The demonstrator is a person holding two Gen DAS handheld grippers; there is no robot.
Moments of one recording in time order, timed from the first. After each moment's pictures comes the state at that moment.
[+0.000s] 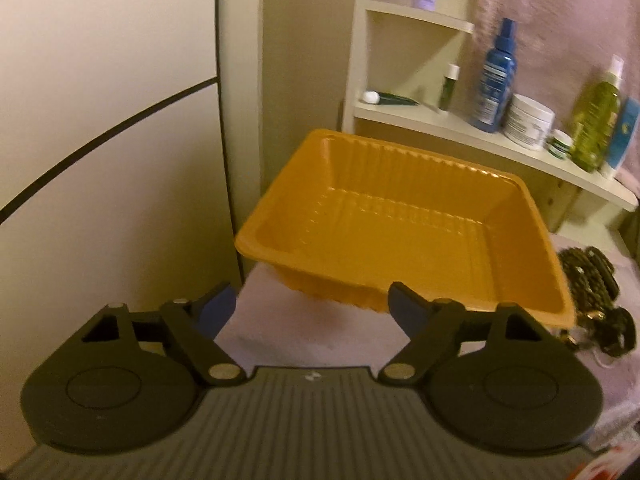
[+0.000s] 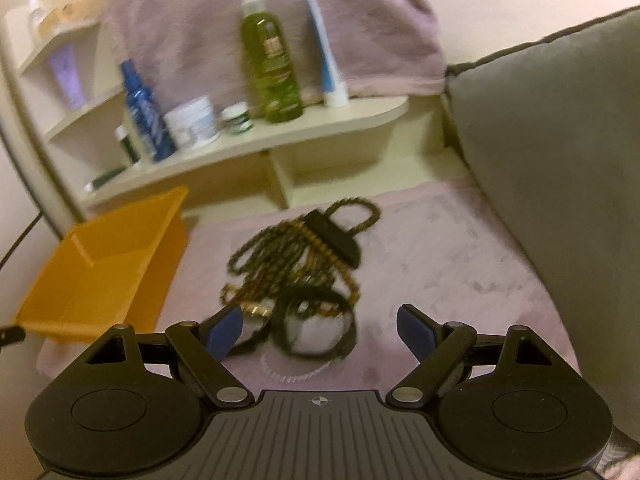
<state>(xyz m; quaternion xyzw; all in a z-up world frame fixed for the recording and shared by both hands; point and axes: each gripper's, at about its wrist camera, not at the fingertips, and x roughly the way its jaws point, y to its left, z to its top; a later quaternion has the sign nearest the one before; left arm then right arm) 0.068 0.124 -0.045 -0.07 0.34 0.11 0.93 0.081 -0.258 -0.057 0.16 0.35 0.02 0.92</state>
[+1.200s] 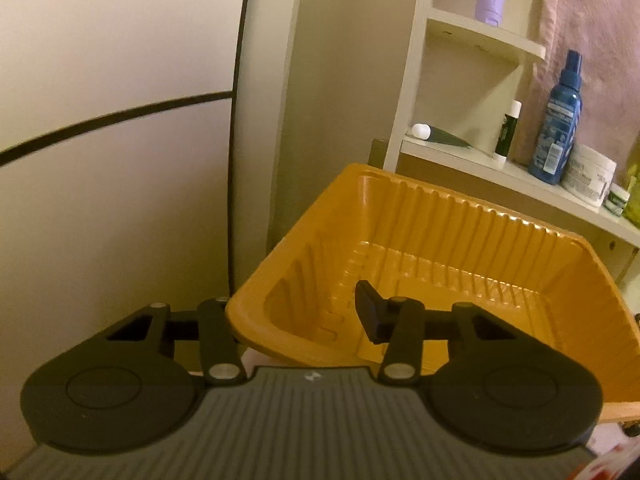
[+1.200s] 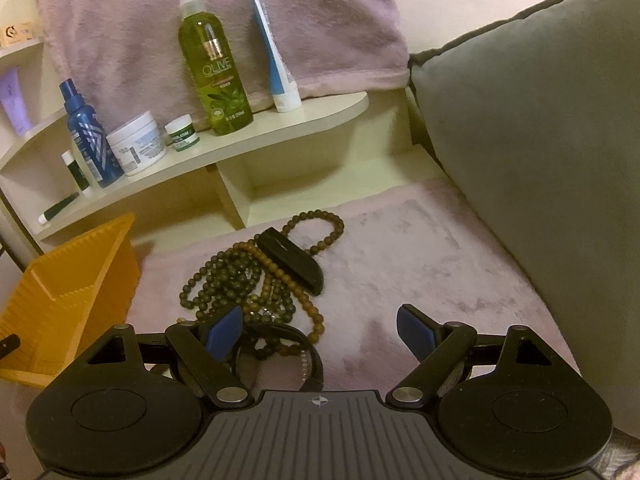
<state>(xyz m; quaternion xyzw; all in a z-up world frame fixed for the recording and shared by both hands) 0.130 0.156 -0.110 -0.10 0.25 0.14 0.95 0.112 -0.272 -0.076 0.17 0.35 -0.02 0.92</state>
